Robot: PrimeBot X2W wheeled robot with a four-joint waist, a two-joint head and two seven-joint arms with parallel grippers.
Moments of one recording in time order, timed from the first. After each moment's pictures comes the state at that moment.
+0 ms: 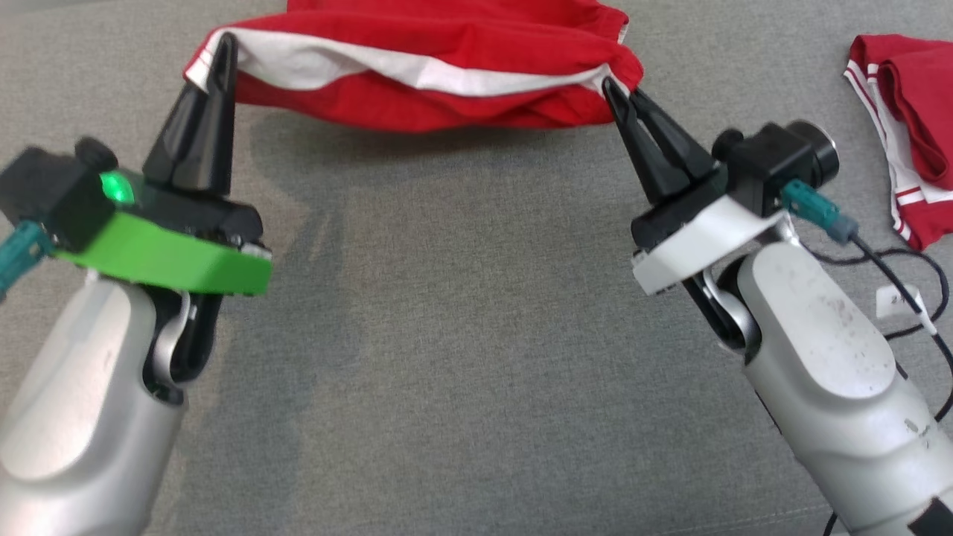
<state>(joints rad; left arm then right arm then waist) -0.64 0.41 -0.42 0.14 -0.67 -0.13 -0.26 -0.73 -0.19 0.44 0.32 0.33 0.13 -0.26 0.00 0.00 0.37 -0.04</state>
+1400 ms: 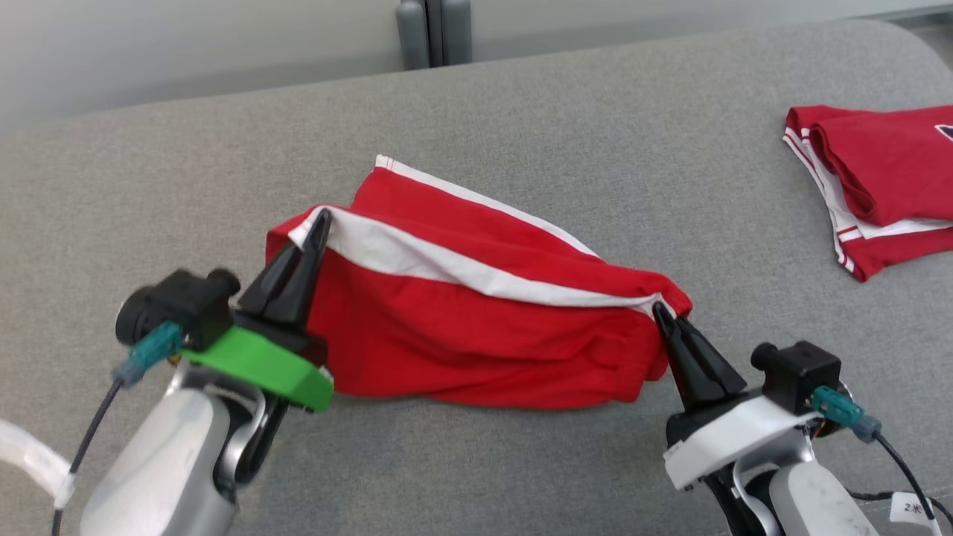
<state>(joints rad) -0.36 0.36 -0.46 0.10 -0.55 -0.12 -0.16 -0.09 -0.07 0.20 0.03 0.31 0.13 -0.10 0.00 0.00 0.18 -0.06</state>
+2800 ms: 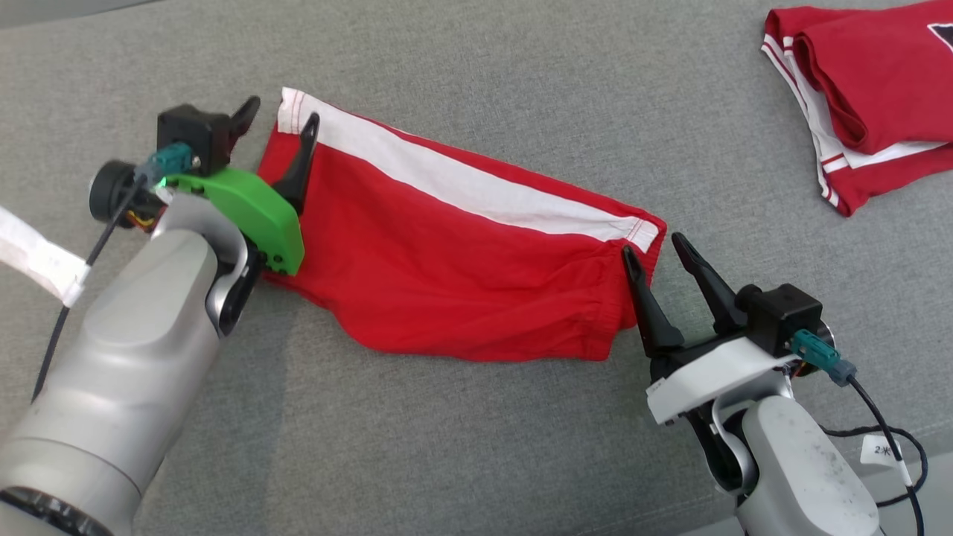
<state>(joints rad) -0.99 0.31 -0.90 0.91 -0.81 -0.13 -0.26 -0.33 -0.05 0.21 0.28 0.30 0.13 -0.25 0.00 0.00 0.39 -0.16</state>
